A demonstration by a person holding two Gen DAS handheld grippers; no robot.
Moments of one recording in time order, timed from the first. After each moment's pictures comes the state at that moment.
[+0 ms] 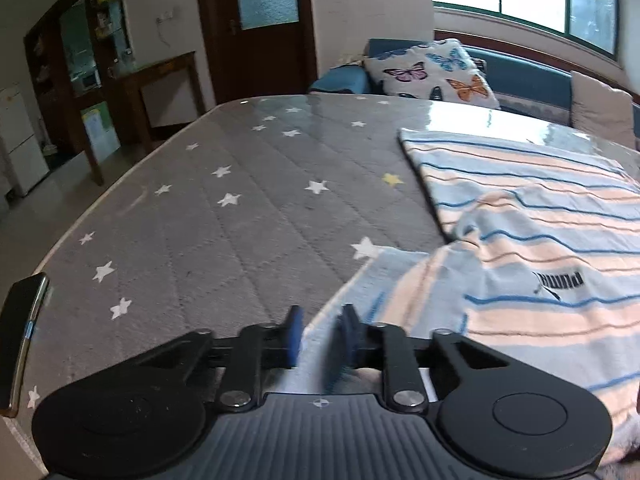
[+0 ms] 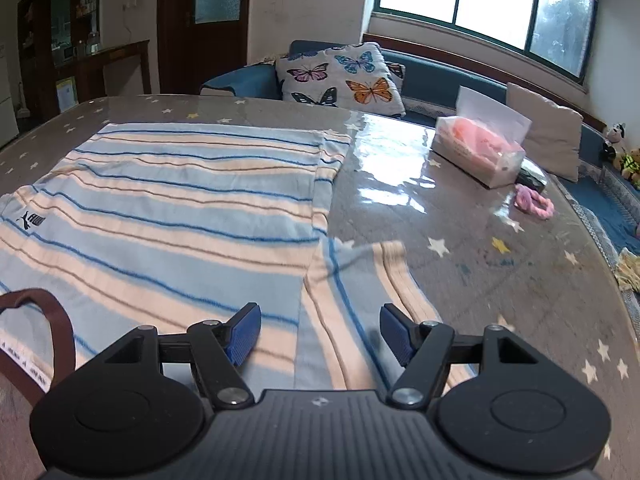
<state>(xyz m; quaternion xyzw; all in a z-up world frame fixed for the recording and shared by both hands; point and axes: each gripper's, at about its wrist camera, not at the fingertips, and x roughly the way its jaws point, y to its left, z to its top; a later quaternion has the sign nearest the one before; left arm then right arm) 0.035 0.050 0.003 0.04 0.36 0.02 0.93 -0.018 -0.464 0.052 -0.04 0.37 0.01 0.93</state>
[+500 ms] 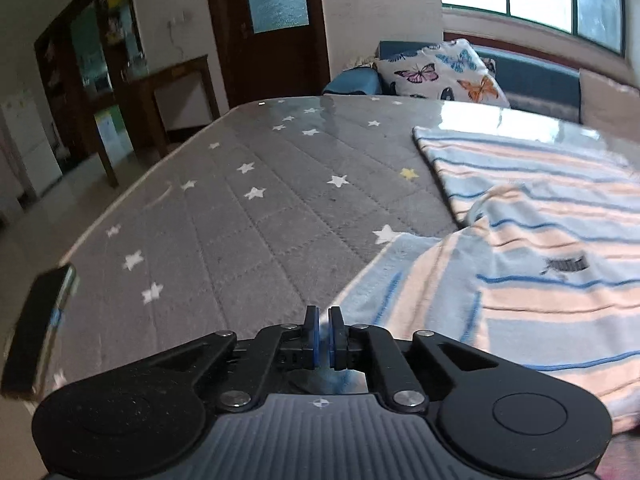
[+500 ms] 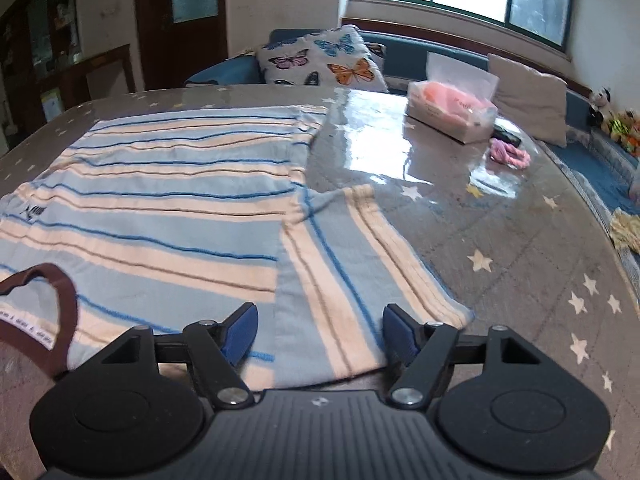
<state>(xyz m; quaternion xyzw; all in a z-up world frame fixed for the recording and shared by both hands) 0.009 0.059 0.005 0.03 0.36 0.04 0.93 -0.051 -0.472 0.050 -0.02 0.38 0.01 0.92</state>
